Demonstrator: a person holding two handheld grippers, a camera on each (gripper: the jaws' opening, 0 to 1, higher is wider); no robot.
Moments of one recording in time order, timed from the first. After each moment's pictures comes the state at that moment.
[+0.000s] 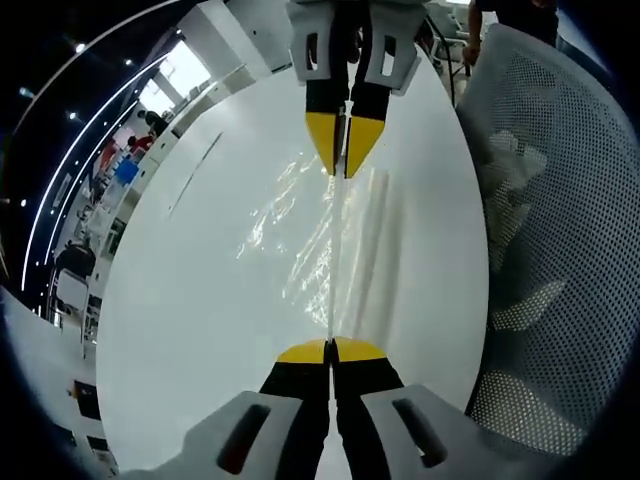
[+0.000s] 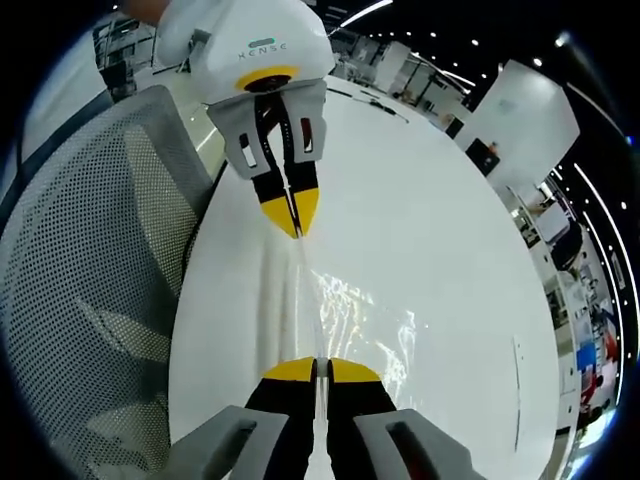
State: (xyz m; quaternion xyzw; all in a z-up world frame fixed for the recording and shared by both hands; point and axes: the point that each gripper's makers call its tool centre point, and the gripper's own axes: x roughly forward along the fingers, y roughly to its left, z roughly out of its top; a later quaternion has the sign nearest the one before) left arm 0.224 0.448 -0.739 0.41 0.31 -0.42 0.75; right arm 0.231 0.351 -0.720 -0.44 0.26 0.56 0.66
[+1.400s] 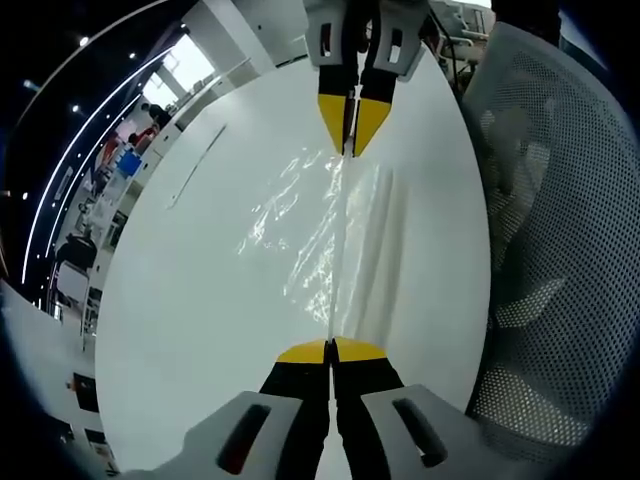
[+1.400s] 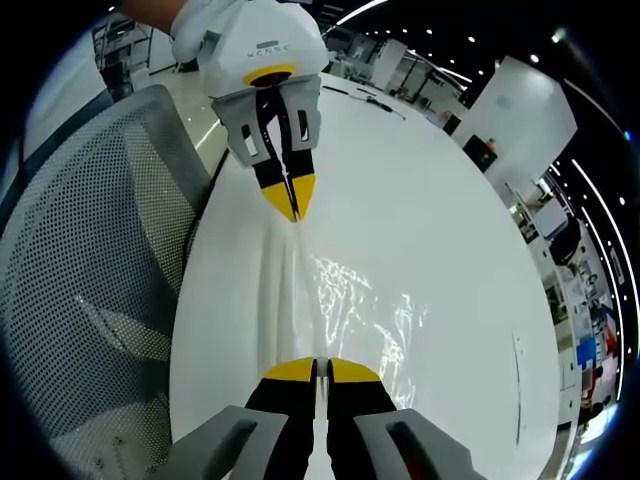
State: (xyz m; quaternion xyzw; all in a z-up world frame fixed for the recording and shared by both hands) left arm 0.223 0.459 -0.738 0.41 0.32 -0.41 0.75; right arm 0.229 0.343 -0.716 -0.44 0.26 0.55 0.66
